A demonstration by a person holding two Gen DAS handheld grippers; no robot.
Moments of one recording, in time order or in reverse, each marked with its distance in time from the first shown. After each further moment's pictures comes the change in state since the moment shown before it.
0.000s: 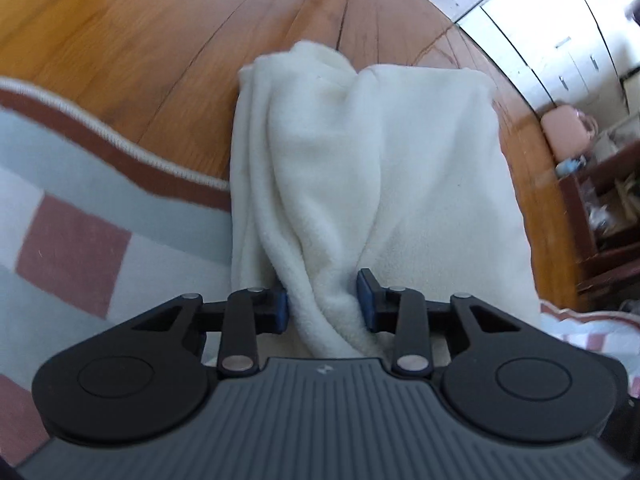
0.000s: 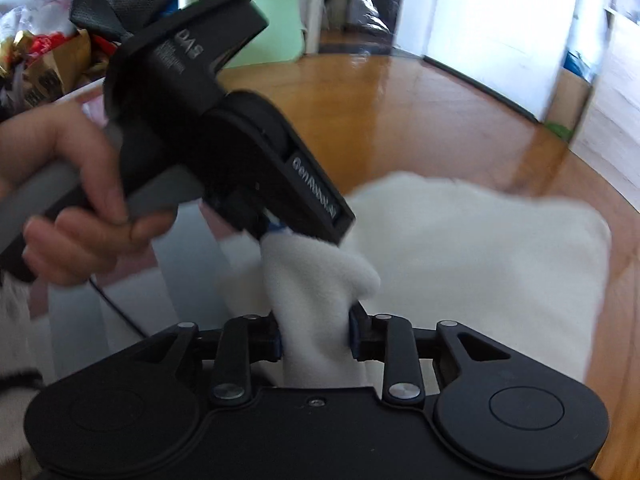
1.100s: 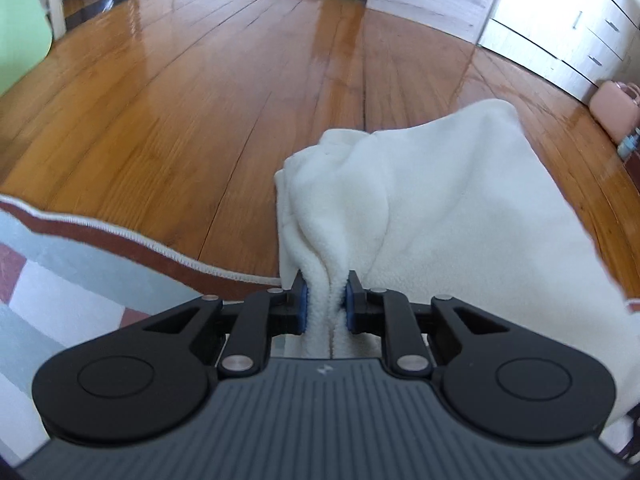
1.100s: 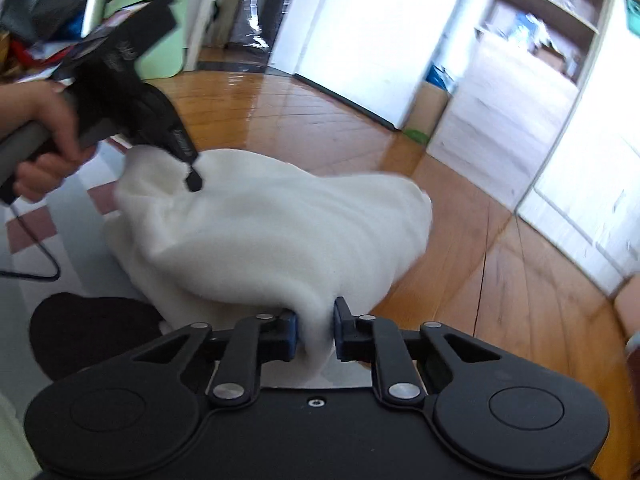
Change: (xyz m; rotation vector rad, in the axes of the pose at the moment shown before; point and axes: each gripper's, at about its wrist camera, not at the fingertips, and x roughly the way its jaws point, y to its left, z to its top) left arm -0.008 -0.032 0.002 0.209 -0.180 0.292; right arm -0.071 -0.018 -0.054 -0.030 -0.028 -0.389
